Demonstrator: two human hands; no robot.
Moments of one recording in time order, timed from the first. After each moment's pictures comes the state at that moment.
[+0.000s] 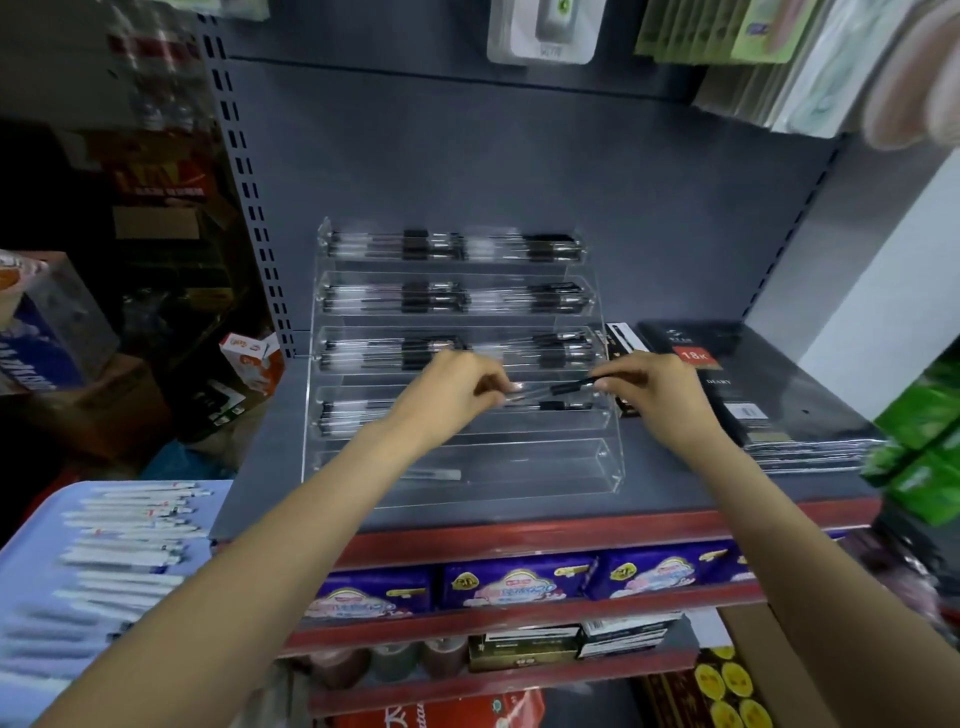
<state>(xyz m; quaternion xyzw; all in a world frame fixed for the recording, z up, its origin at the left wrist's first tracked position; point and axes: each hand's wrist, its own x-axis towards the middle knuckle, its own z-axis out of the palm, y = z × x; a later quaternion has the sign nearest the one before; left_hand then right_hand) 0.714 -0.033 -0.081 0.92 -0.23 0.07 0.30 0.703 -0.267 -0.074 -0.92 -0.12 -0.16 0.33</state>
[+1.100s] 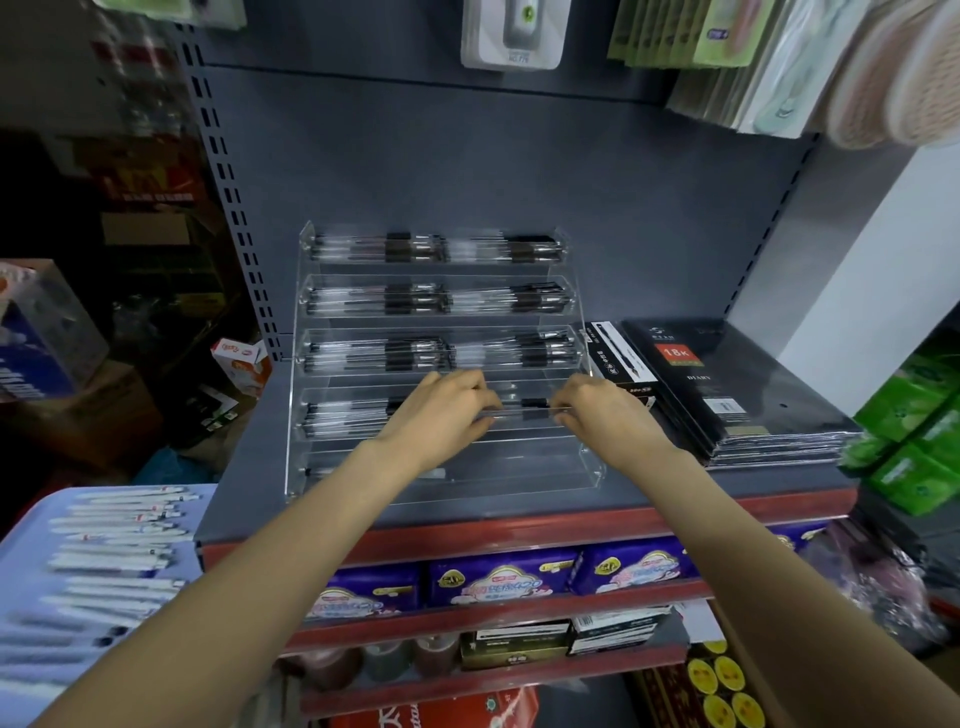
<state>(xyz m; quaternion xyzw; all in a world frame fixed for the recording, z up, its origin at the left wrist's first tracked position) 0.712 -0.043 -0.104 0.95 -0.29 0.09 0.09 0.697 -0.247 -0.088 -0.99 -0.15 -0.05 0.07</state>
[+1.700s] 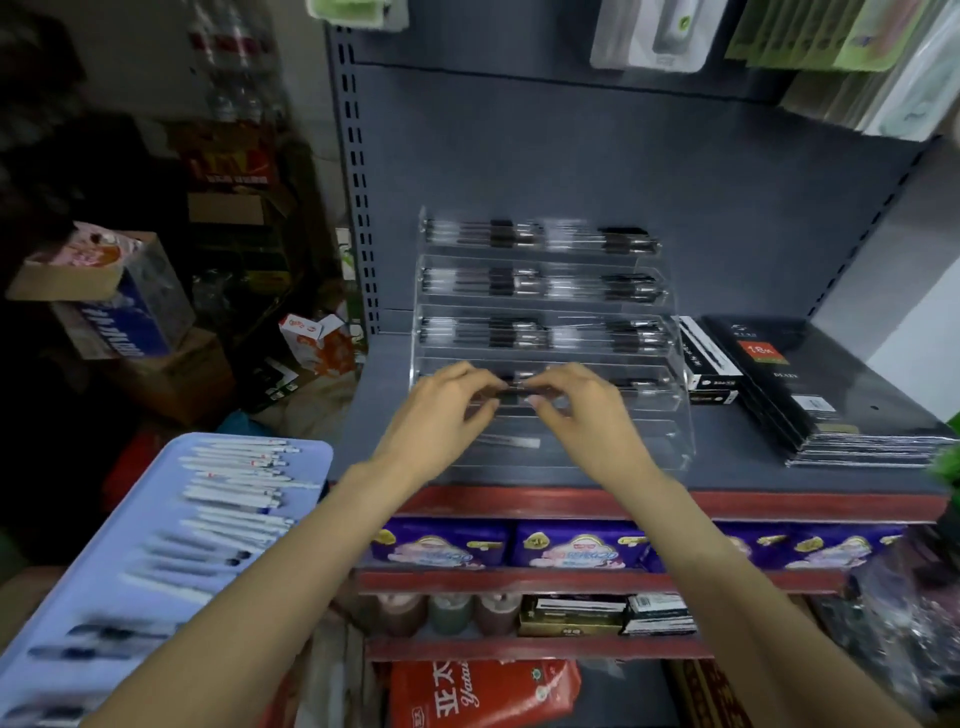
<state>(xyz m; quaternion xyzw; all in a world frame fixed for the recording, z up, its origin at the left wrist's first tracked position) 0.643 0.043 -0.100 0.92 -0.20 0.17 0.30 0.643 -0.134 -0.083 -0.93 -0.18 -0.11 0.29</state>
